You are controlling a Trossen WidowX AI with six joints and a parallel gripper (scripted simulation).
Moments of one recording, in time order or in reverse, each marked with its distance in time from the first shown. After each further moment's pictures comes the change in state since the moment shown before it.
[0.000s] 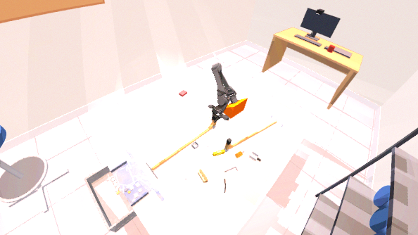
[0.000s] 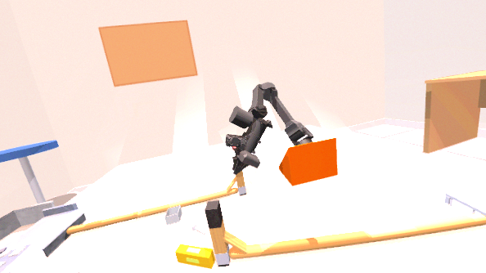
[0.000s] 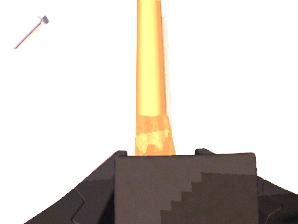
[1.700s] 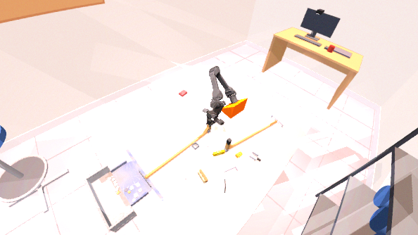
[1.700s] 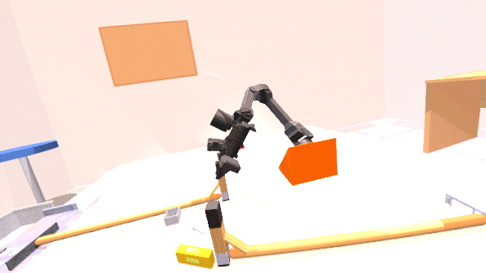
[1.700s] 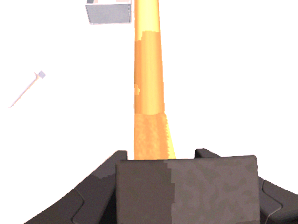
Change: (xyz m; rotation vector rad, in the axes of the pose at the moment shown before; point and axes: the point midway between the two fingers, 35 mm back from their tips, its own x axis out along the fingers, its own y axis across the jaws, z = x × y) arm 0.038 0.004 0.051 -0.014 0.000 0.012
